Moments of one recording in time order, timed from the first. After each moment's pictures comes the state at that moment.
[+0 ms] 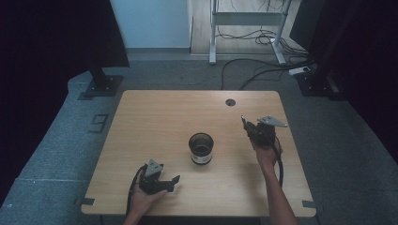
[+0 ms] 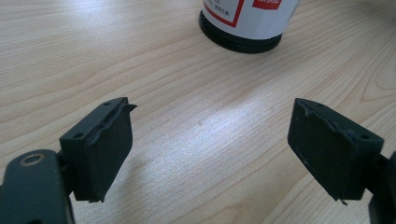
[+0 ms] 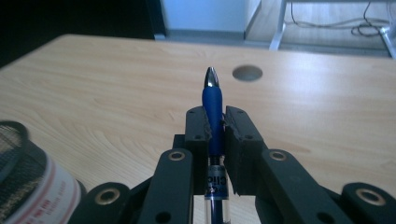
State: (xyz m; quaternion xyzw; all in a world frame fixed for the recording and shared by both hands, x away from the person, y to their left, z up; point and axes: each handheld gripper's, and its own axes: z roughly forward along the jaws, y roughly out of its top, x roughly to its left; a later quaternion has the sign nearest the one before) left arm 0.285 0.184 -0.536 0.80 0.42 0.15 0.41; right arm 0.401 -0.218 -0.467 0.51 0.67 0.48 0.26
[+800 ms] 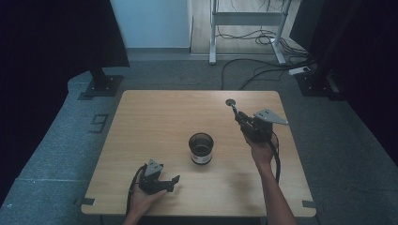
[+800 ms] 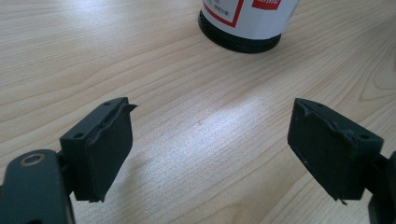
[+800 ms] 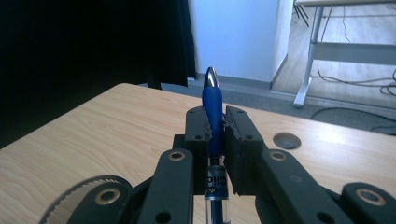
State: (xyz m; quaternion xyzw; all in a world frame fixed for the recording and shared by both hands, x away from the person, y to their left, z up) left arm 0.285 0.184 -0.536 0.79 0.42 0.15 0.41; right arm 0.375 -0.185 -0.405 0.43 0.66 0.55 0.28
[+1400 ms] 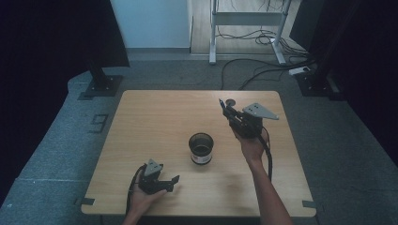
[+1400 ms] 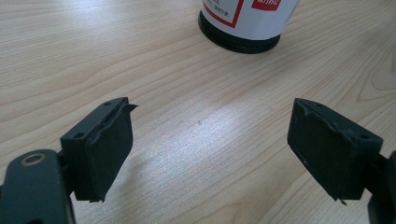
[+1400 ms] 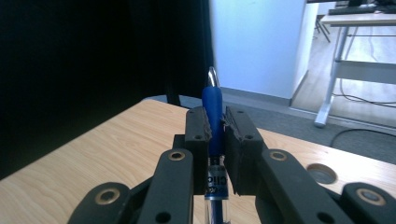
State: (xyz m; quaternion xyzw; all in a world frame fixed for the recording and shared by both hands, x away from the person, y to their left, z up) left arm 0.285 0.185 -0.535 0.80 0.42 0.14 0.41; right arm 0.374 -0.151 -0.379 0.40 0.66 0.58 0.26
